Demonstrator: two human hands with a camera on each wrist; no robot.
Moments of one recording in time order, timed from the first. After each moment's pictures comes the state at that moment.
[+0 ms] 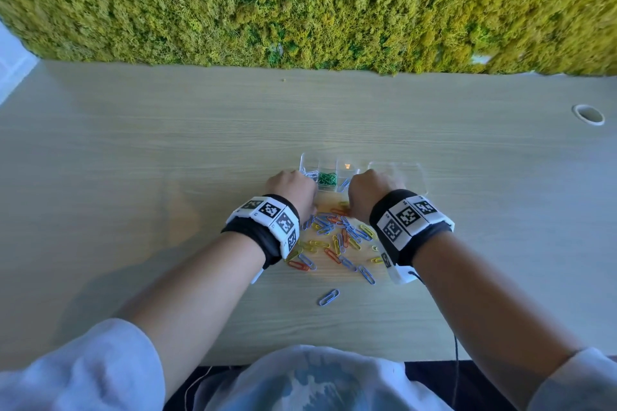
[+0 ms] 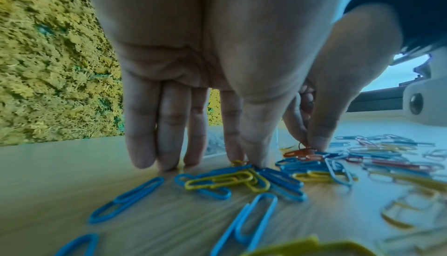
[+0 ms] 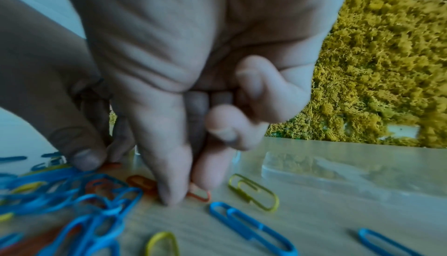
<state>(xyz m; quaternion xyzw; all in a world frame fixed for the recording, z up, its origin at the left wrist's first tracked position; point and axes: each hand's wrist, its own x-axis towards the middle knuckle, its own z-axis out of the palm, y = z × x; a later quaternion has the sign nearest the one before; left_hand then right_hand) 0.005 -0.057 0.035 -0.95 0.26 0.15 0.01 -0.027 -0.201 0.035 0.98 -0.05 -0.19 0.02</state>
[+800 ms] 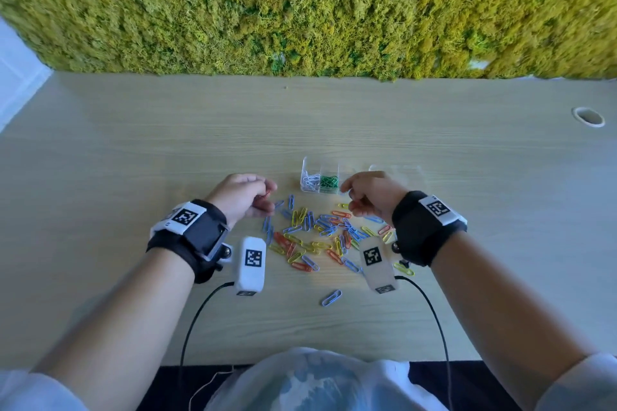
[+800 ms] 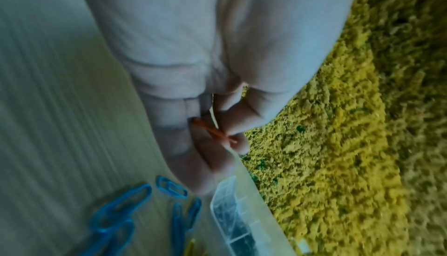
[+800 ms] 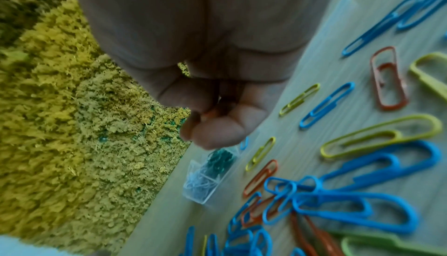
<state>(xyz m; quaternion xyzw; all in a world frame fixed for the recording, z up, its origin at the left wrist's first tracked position) 0.013 0.018 0.042 -0.73 -0.05 0.27 -0.62 -0.029 -0.211 0.036 0.79 -0.21 -0.20 -0.54</state>
